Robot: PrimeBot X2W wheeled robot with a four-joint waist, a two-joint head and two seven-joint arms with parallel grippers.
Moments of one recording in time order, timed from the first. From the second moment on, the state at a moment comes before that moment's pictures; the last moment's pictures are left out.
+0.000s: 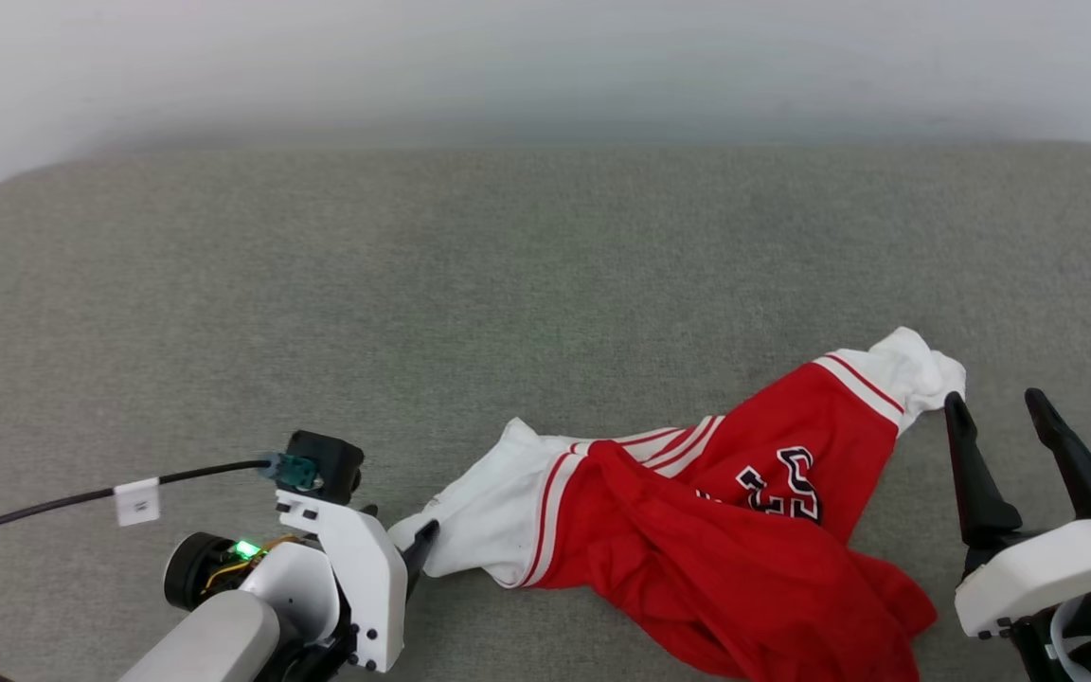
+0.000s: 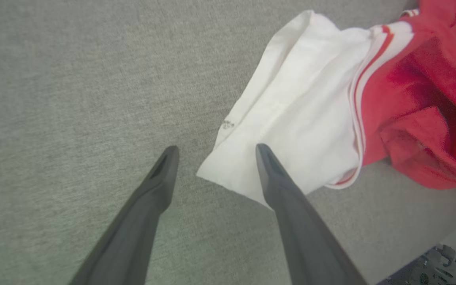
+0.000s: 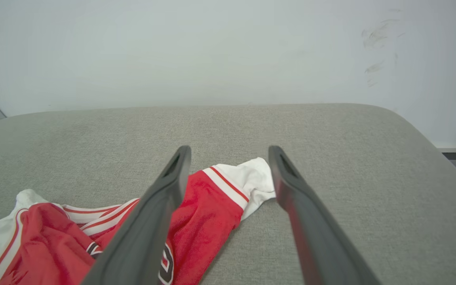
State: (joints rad) left arm -0.32 0.52 -0.67 0.14 -0.77 0.14 0.38; right arm 0.00 -0.08 -0.11 -0.15 0.17 0.13 0.14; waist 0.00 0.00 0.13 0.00
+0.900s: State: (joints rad) left arm -0.39 0.51 -0.64 0.09 -0.68 0.22 0.19; right arm -0.16 -0.16 -0.27 0.12 0.31 0.13 0.52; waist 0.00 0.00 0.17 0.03
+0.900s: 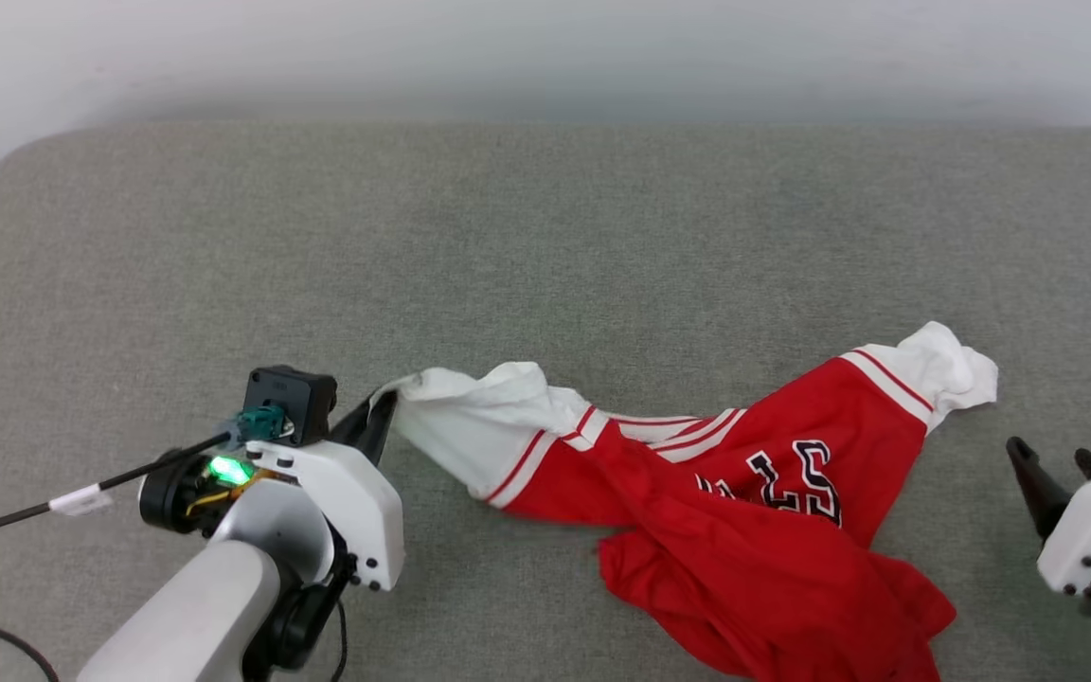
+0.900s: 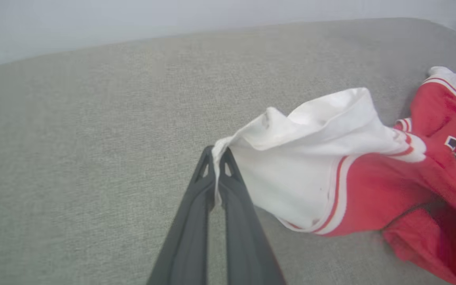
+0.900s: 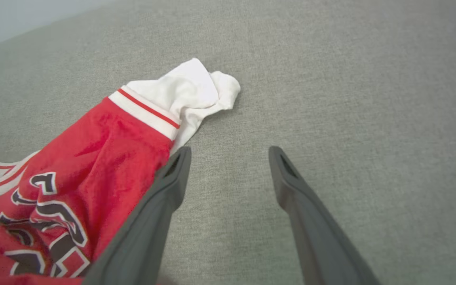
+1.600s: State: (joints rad) left arm -0.51 0.49 -0.65 -0.04 -0.62 0.21 0.14; right arm -0.54 -0.32 -0.23 0.42 0.36 0.13 0.86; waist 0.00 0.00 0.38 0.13
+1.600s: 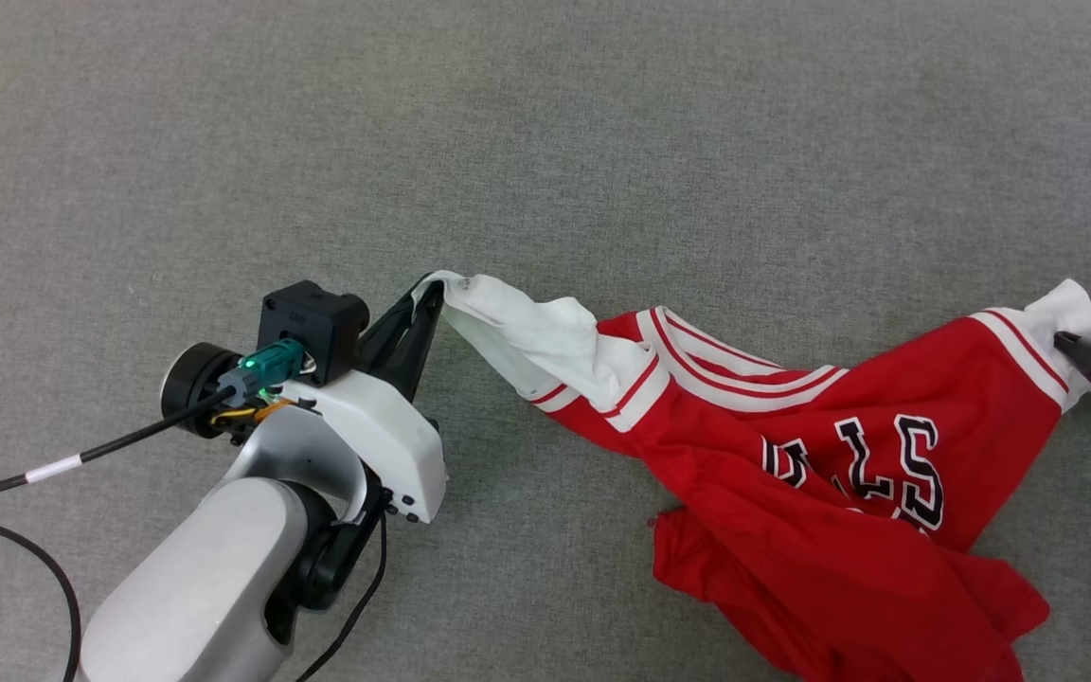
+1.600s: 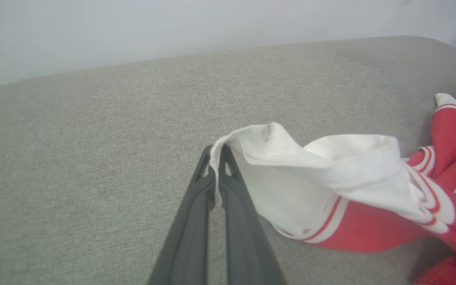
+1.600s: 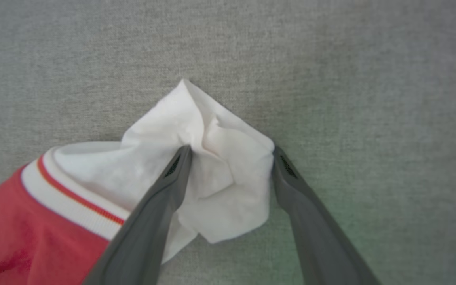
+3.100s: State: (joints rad) left arm -1.21 0.46 -0.43 0.60 -0.71 0.10 0.01; right arm -1.19 -0.35 0.00 0.55 0.19 0.13 0.43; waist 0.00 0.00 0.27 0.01
